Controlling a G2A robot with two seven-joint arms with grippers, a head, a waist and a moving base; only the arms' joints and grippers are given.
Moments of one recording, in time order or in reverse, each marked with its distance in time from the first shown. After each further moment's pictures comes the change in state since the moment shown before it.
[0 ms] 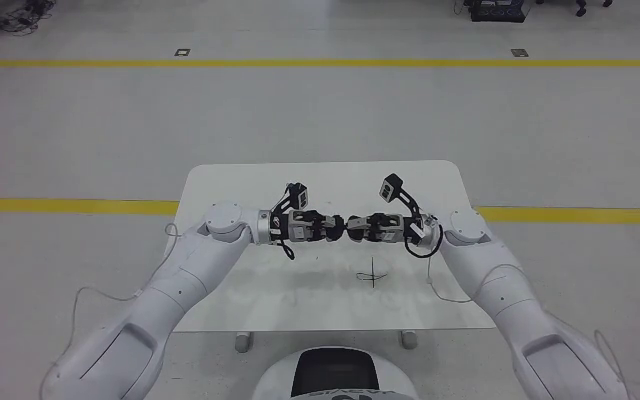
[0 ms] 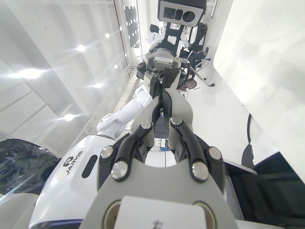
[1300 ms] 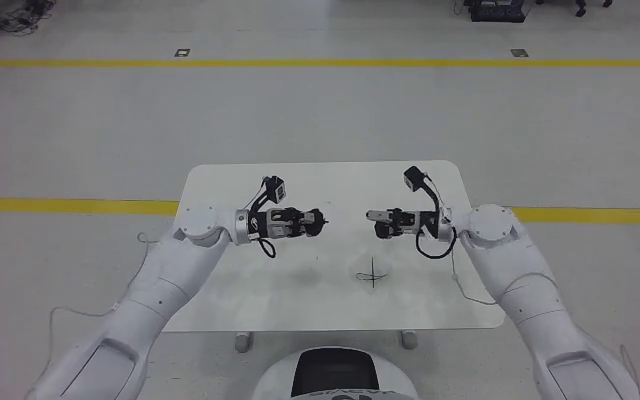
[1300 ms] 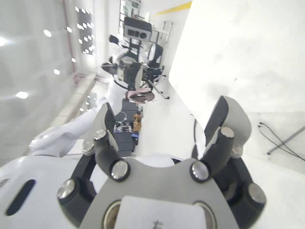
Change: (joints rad) left arm 0.091 0.077 -0.150 -0.104 0.101 -0.096 -0.005; right arm -0.080 0.085 0.147 -0.209 -0.454 -0.037 -0.141
